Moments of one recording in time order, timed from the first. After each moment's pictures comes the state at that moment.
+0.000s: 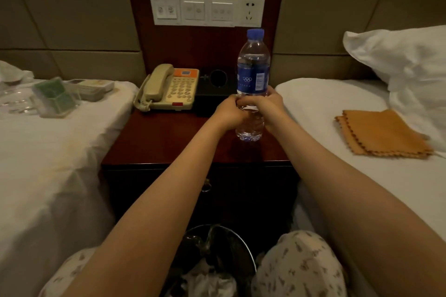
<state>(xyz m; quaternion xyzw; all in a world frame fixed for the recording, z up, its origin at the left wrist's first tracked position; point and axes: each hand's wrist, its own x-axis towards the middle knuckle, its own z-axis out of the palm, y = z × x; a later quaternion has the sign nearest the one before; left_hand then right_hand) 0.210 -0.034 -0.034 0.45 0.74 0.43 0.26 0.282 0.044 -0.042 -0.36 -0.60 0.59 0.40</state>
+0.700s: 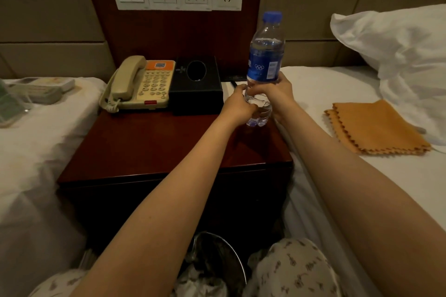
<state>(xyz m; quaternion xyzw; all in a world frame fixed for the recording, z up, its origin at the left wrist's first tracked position) 0.235 0.035 -0.052 0.47 0.72 0.43 0.28 0.309 0.105 -0.045 -0.39 -0.59 0.55 0.45</state>
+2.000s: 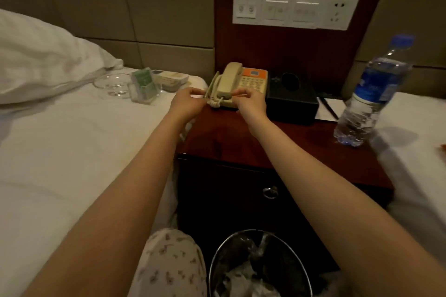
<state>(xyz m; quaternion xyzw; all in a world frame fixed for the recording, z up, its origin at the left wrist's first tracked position) 0.030 -0.160 -0.040 0.25 0.81 0.52 0.13 0.124 -0.051 -0.047 -0.33 -0.70 0.56 0.31</state>
